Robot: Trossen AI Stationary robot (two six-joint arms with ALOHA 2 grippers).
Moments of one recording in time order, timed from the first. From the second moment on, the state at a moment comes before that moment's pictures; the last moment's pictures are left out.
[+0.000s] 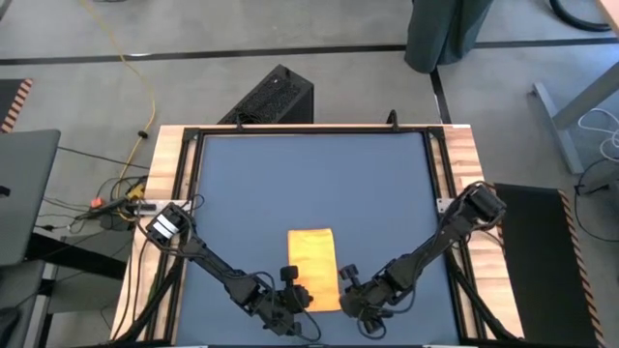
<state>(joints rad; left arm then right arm) -0.65 2.10 1.24 0.07 -0.56 -0.49 0.67 1.85 1.13 -0.24 0.14 0.20</state>
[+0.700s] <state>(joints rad) -0.63 2.10 1.24 0.06 -0.50 -0.49 0.80 1.92 1.15 -0.20 0.51 -0.16</state>
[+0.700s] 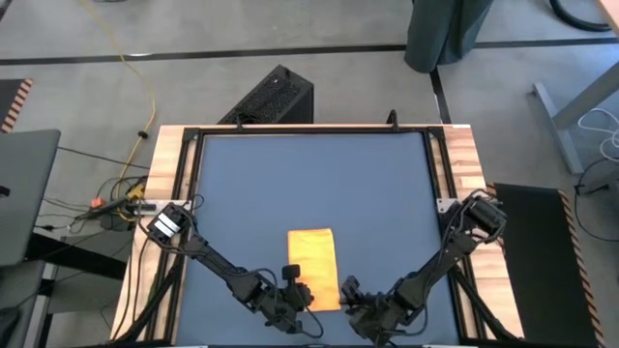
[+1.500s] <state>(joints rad) -0.63 2.10 1.24 0.05 -0.47 -0.49 0.80 2.01 1.16 -0.09 0.60 -0.22</state>
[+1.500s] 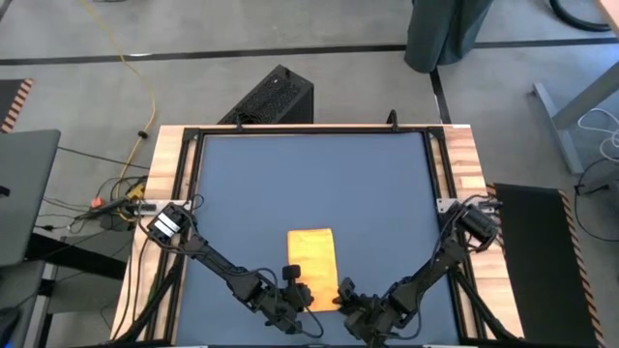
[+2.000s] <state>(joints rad) -0.63 2.10 1.24 0.04 -0.44 -0.52 0.80 2.02 1.16 -0.09 0.64 -0.09</state>
